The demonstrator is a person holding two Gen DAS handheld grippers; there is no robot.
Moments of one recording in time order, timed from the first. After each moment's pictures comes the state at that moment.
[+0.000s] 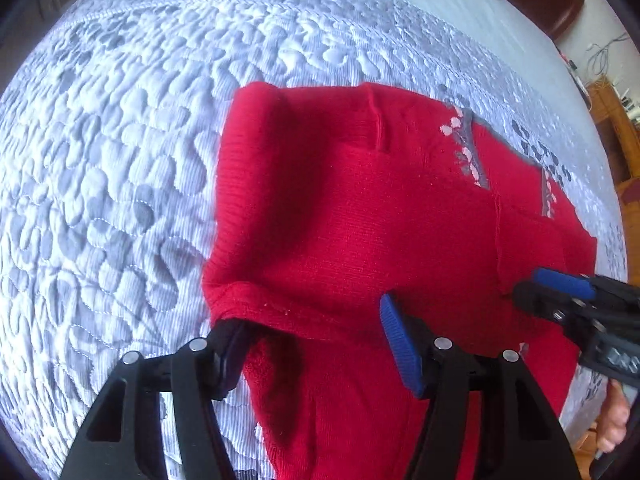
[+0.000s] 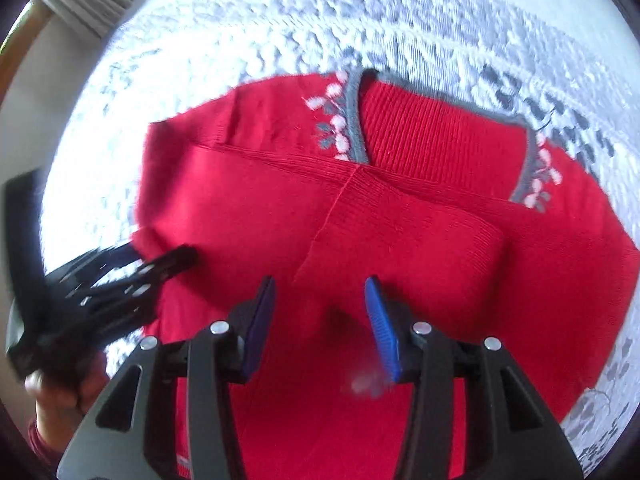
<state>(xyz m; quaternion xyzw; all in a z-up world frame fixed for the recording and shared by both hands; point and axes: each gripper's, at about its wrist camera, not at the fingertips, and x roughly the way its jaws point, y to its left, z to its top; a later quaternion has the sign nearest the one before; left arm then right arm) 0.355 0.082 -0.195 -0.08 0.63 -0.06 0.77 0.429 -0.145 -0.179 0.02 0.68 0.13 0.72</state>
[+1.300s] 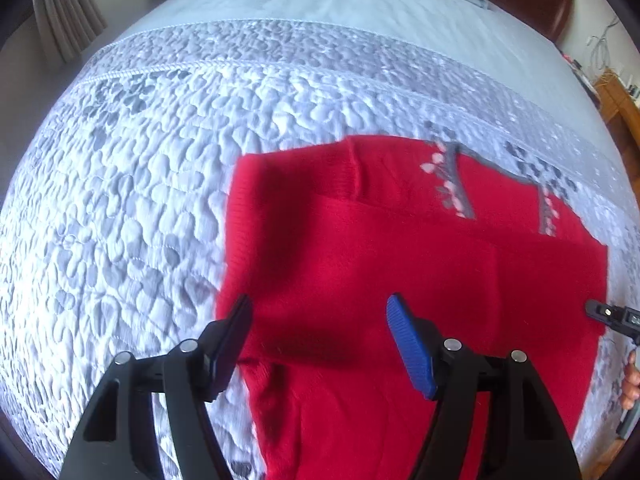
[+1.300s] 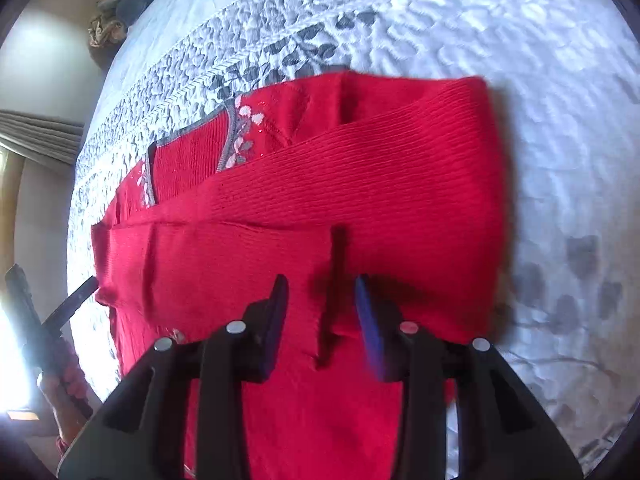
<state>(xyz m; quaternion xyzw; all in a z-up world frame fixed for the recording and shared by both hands) 0.367 0.036 -0.171 -0.03 0.59 0.00 0.81 0.374 -0.385 -0.199 0.23 0.64 0.06 0.73</state>
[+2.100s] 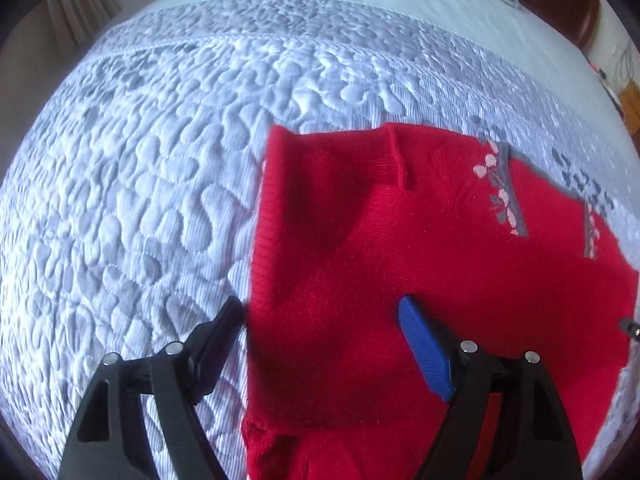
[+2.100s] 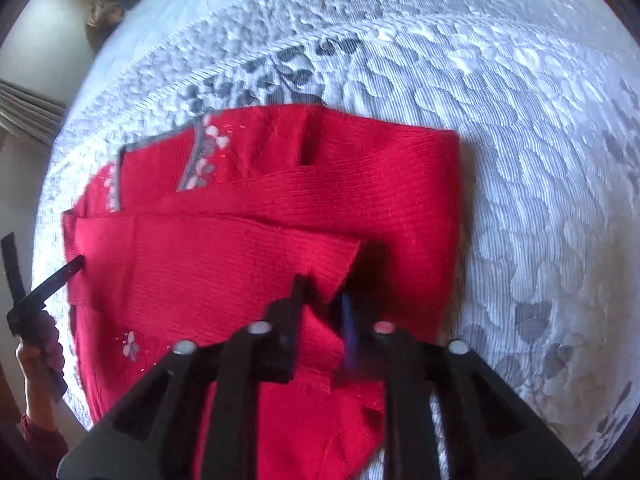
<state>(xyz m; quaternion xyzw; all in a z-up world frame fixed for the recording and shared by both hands) 0.390 0.056 -0.205 -0.05 0.59 0.03 0.80 0.377 -0.404 -0.185 0.16 0.62 0.05 0.77</state>
